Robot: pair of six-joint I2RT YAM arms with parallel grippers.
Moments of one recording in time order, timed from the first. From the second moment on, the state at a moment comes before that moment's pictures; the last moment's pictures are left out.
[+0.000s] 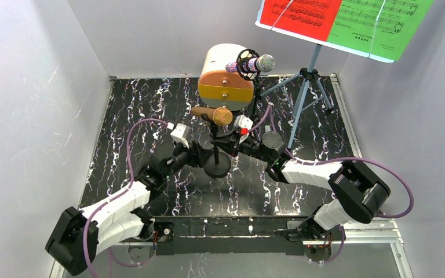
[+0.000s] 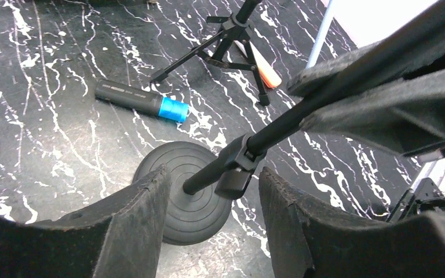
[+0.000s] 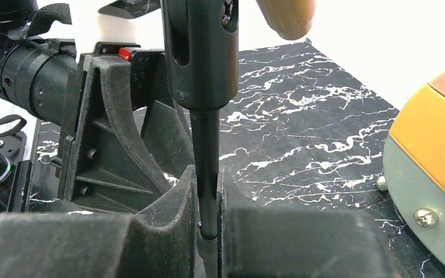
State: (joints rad) left arm -0.60 0.99 0.40 0.37 0.13 -0.40; right arm 0.83 1.46 0.62 0.96 -0.41 0.02
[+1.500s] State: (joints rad) left arm -0.49 1.14 0.29 0.68 0.36 -0.90; right arm 0.84 1.46 0.62 0.96 -0.39 0.02
